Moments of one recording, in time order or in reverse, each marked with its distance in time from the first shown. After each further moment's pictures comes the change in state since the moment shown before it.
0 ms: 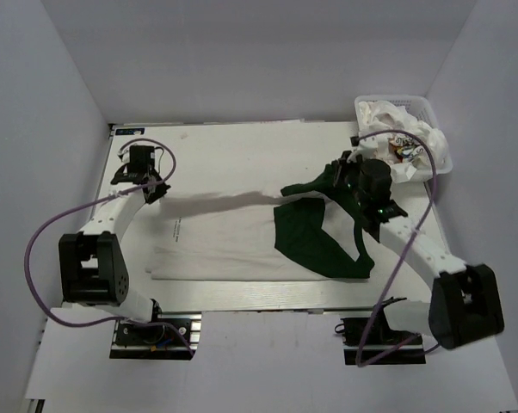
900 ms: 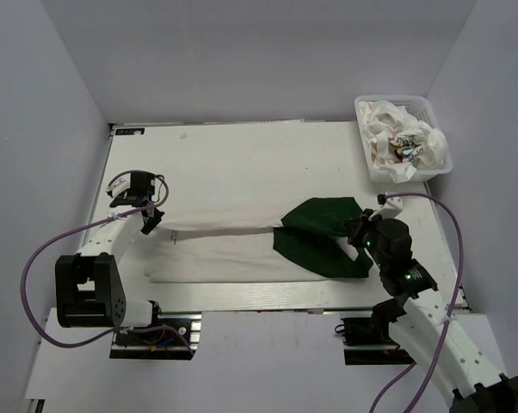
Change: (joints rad) left arm 0.013 -0.182 -0.263 -0.106 -0.173 -0.241; right arm 0.048 -0.733 -0.399 -0.507 0.078 0.291
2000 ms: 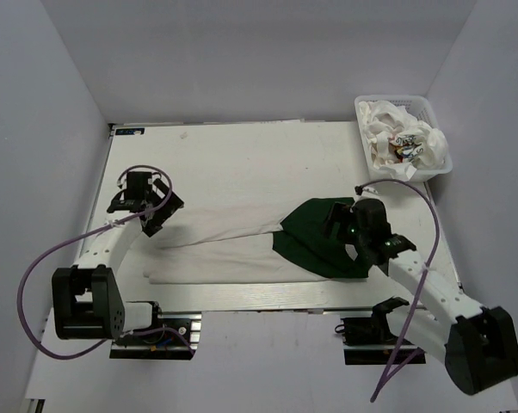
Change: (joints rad) left arm -0.006 -0.092 -0.013 0.072 0.310 0.037; right arm 0.014 0.354 0.091 -0.049 -0.085 0.089
